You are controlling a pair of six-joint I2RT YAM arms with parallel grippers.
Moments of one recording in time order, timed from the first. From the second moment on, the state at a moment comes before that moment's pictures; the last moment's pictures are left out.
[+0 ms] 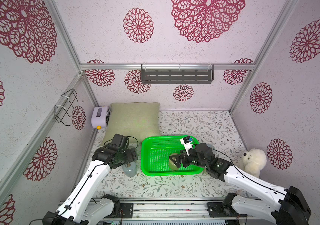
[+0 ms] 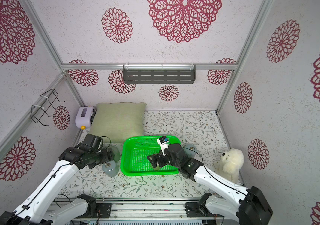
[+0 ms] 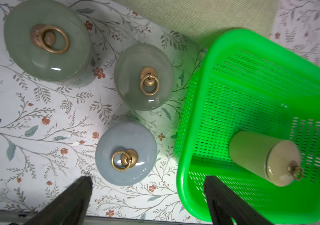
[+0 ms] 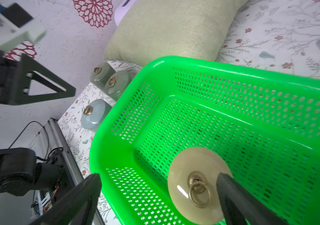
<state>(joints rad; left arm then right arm) -0.31 1.03 0.98 -1.05 -0.01 -0.65 0.81 1.10 0.71 -0.13 -0.15 0.40</state>
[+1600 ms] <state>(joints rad) -0.71 0.91 0.79 -0.65 0.01 -0.65 0.91 1.74 1.18 -0.72 0.10 0.33</state>
